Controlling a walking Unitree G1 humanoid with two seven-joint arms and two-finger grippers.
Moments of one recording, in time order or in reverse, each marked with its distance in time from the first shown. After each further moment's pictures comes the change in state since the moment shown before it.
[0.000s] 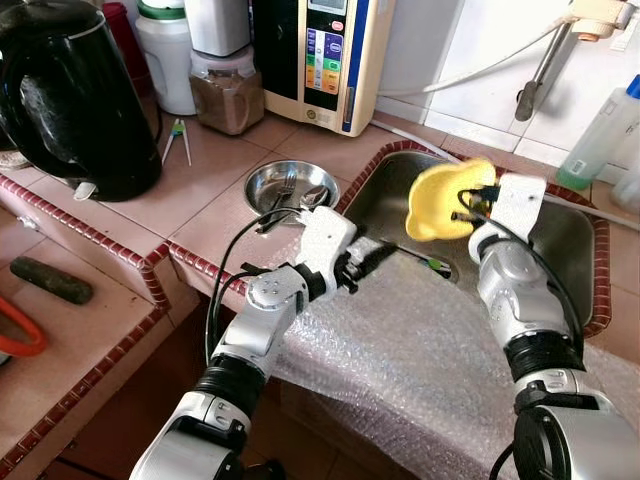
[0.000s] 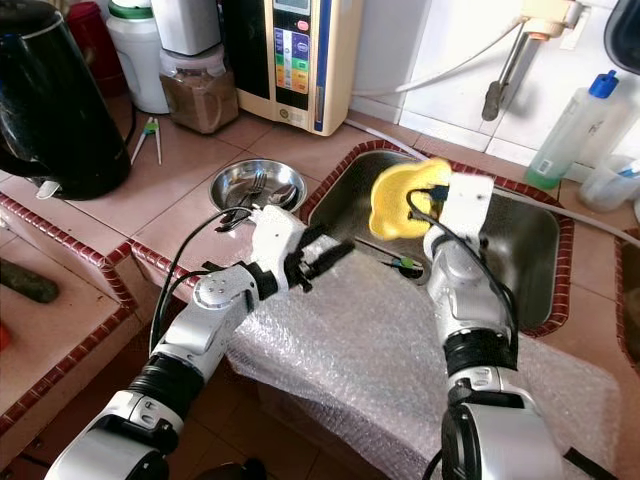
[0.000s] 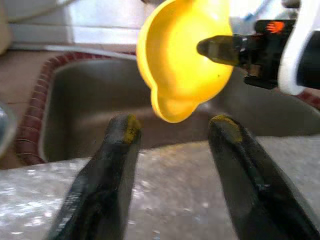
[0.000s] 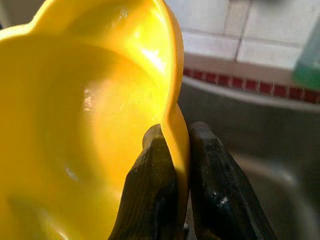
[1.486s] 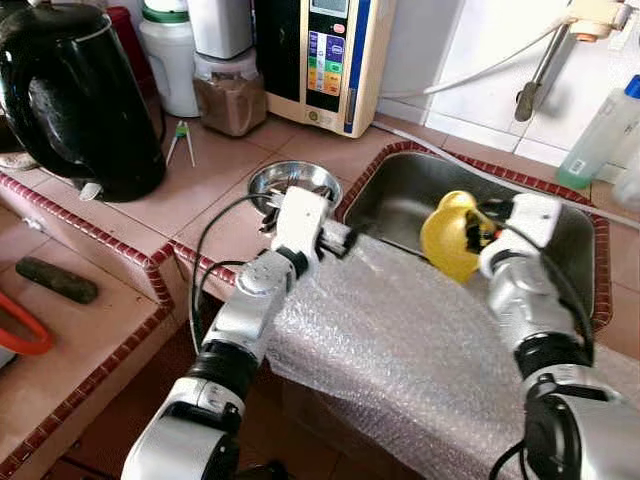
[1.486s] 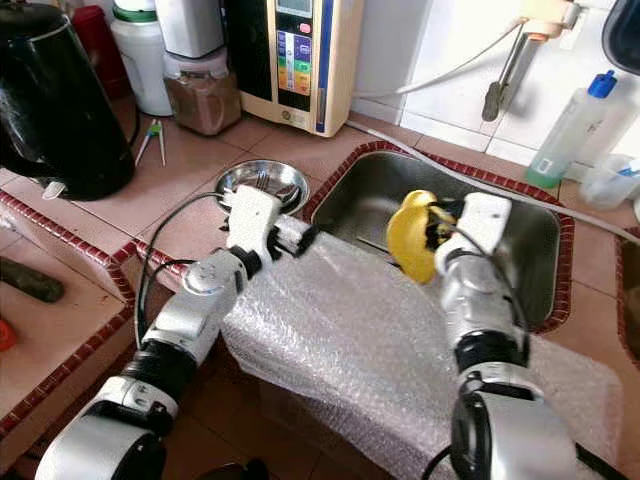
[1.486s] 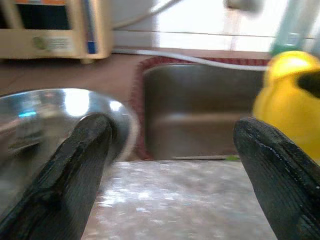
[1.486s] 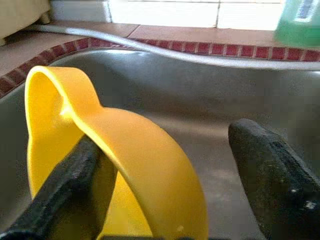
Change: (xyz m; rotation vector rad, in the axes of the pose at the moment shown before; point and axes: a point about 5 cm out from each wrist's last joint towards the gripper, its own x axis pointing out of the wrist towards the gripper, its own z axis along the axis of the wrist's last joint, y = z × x) left arm -0.009 0.040 0.013 0.016 -0.007 0.356; right arm 0.003 -0.025 -0.013 0.091 0.045 -0.031
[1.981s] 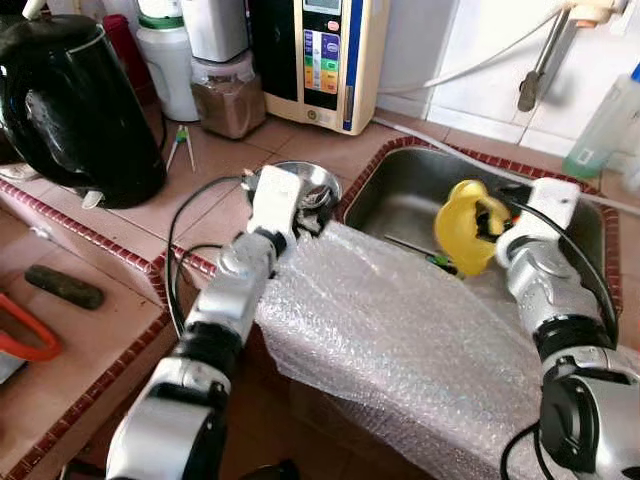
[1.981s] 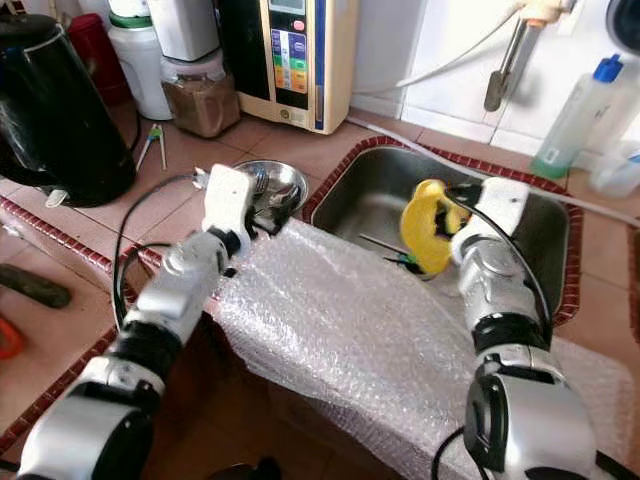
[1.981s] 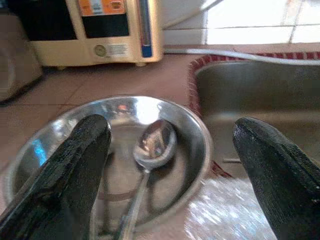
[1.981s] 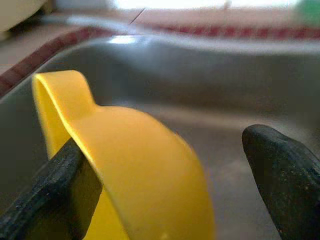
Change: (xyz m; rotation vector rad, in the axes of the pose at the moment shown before) left arm 0.000 0.034 0.015 0.047 0.022 0.128; right arm 0.008 0.000 0.015 0.022 0.110 0.061
